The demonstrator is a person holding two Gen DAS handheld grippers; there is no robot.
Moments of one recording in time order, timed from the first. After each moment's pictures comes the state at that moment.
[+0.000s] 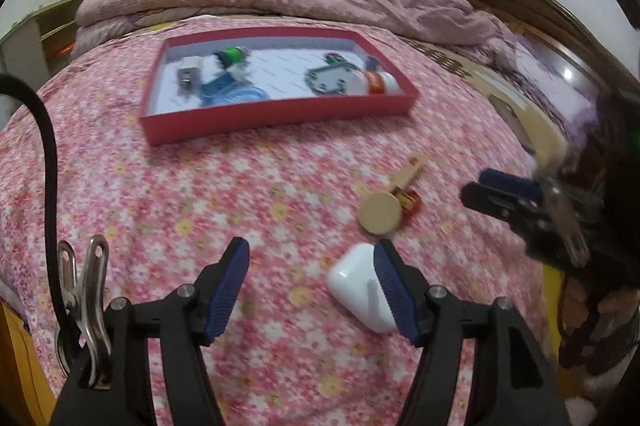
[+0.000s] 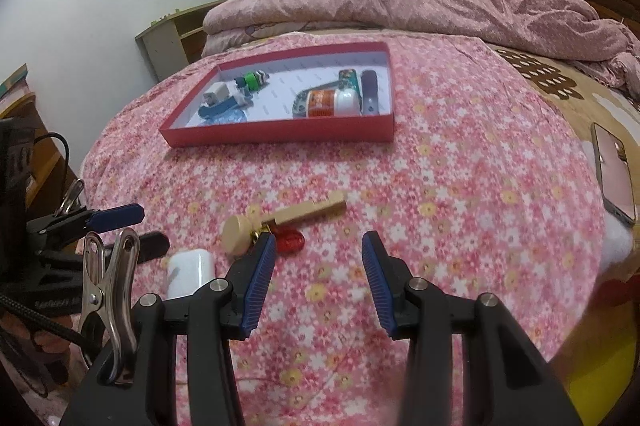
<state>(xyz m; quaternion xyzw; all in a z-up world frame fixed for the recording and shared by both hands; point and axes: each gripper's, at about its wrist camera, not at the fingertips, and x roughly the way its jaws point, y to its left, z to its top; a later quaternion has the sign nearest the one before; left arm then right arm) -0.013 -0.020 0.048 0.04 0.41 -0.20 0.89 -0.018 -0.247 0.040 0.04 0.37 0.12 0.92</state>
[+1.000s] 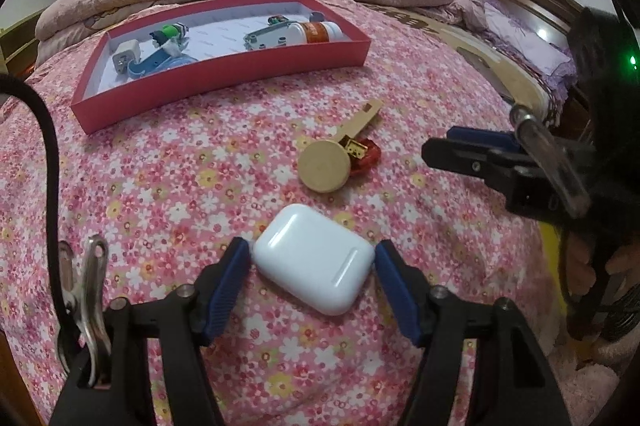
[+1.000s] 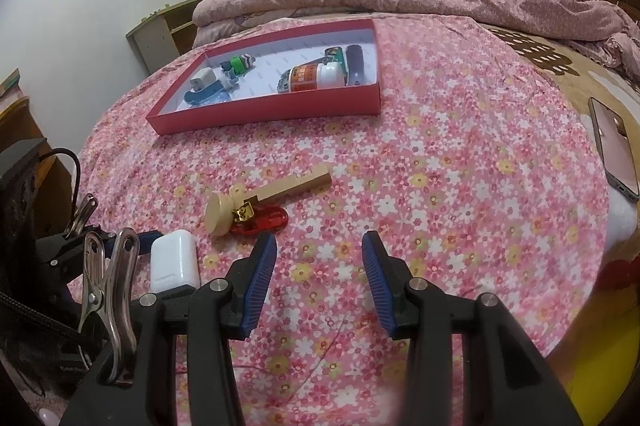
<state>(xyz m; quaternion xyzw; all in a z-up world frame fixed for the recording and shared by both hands) -0.022 -0.053 0.018 0.08 0.42 -0.24 0.87 -0.017 -0.256 0.025 0.06 0.39 0.11 0.91</state>
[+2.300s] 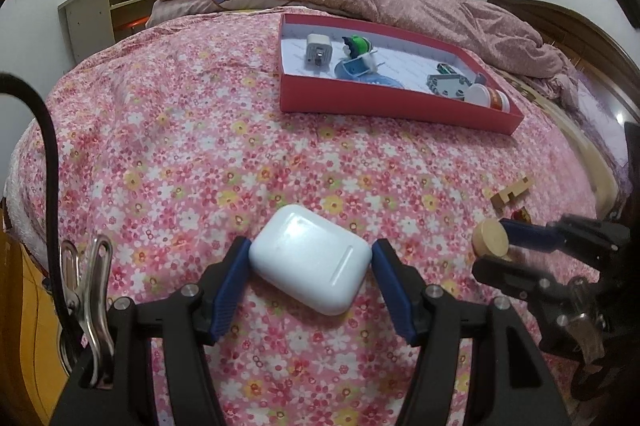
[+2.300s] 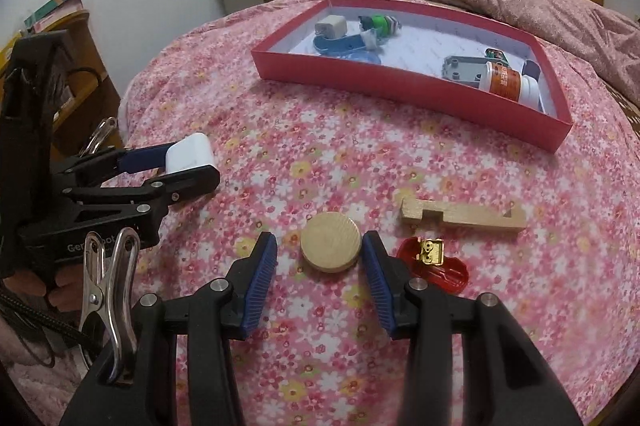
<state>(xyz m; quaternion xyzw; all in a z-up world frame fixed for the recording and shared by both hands) 0.001 0.054 0.021 0.00 0.40 -0.08 0.91 0.003 -0.149 0.009 -0.05 0.41 0.24 0.88</state>
